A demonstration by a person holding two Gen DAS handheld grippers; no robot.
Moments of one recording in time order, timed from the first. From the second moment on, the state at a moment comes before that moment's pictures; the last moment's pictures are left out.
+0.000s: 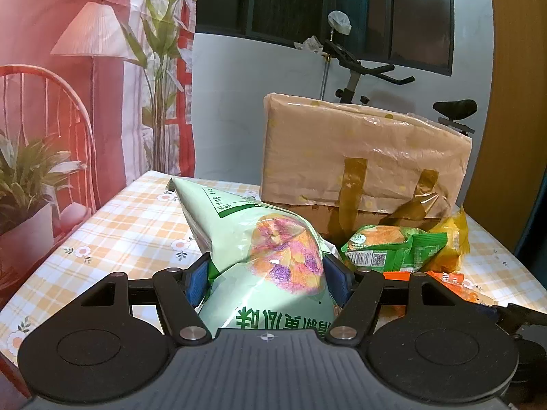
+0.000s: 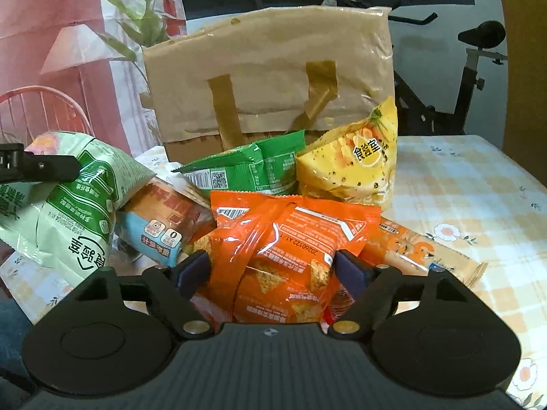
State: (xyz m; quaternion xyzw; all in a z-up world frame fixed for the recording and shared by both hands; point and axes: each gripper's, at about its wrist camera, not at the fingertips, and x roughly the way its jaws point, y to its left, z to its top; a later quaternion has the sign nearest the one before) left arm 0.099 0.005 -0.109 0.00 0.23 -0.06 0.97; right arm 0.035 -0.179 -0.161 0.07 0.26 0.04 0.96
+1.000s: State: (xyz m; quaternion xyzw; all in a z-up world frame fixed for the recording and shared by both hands) left arm 0.092 0.009 -0.104 0.00 0.23 -0.04 0.97; right arm 0.011 -0.162 -0.139 0.03 0.20 0.09 0.98
